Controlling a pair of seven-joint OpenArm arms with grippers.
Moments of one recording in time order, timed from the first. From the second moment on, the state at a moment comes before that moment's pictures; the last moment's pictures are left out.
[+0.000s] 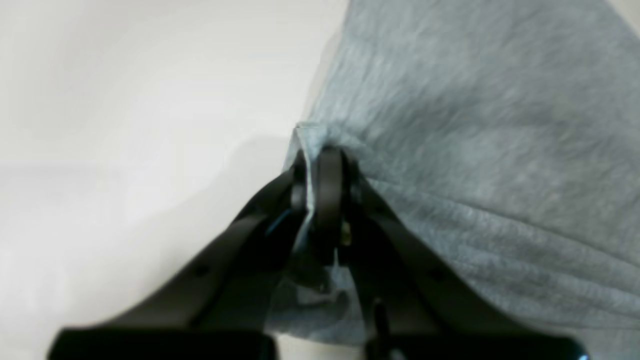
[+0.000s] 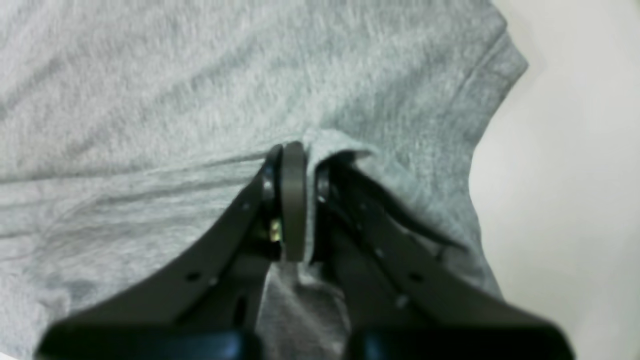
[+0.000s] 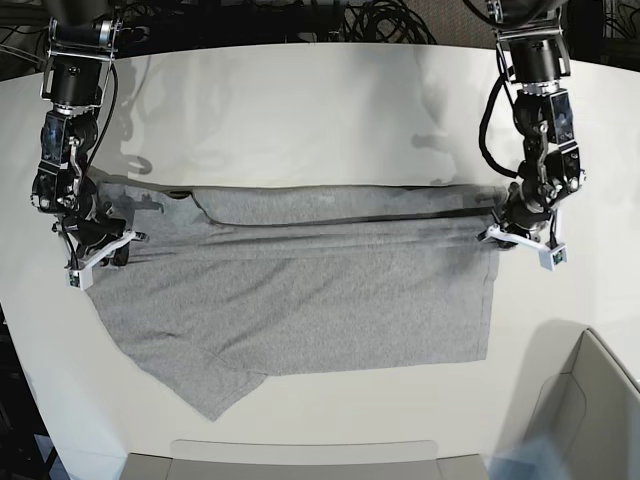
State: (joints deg) left arm -3.4 -16.3 -14.7 78.0 -30.6 5.6 46.1; right arm 10.9 22.5 10.9 67.6 24.1 15.7 -37.1
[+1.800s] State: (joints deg) left arm 5.6 -18.2 -6.4 81.7 -30.2 5.6 38.5; right arm -6.2 26.3 17.9 74.3 35.0 15.2 -37.0
